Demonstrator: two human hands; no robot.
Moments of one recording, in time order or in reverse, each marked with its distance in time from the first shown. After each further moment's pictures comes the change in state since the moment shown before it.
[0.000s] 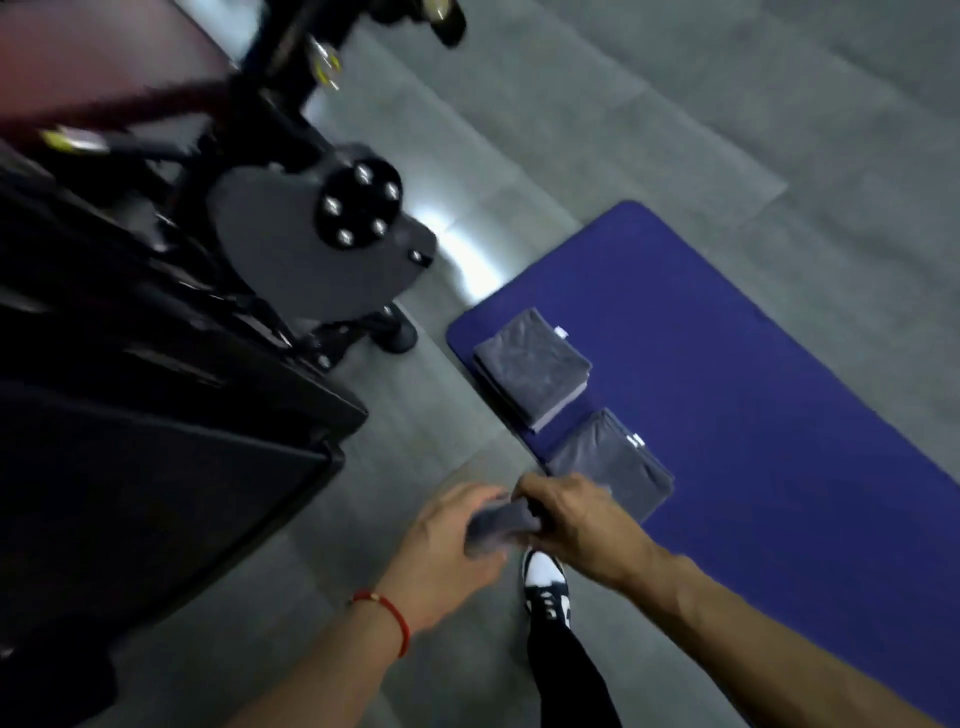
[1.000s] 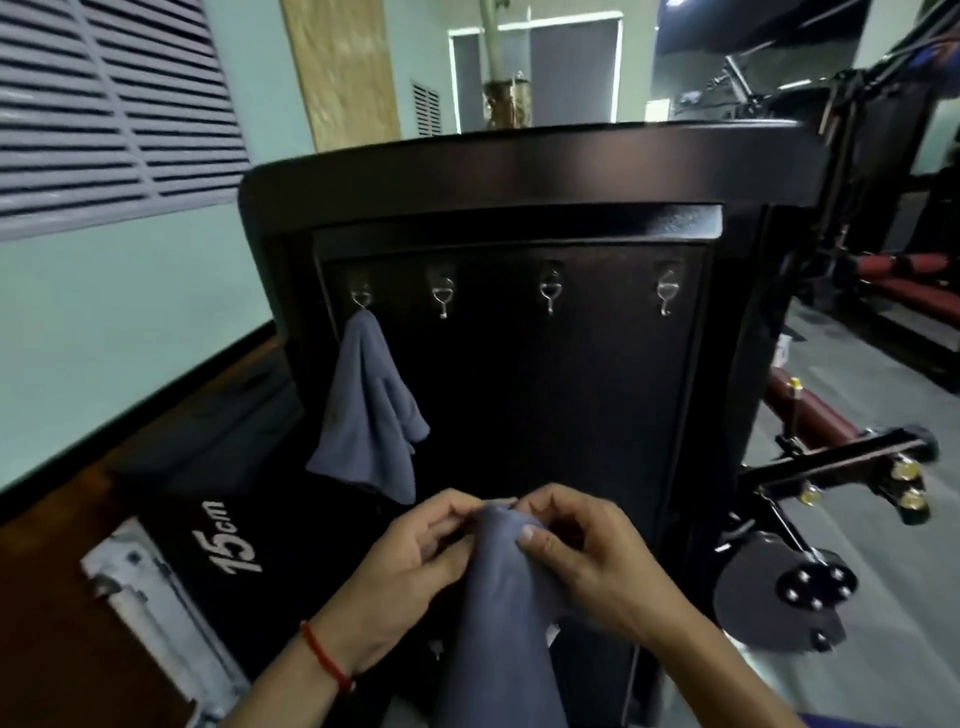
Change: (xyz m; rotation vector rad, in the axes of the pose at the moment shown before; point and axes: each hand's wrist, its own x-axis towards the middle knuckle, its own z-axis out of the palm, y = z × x) left_hand -0.574 -0.008 -0.307 -0.587 0.892 0.371; right_hand -0.009 -0.664 -0.044 0.437 -0.156 -0.759
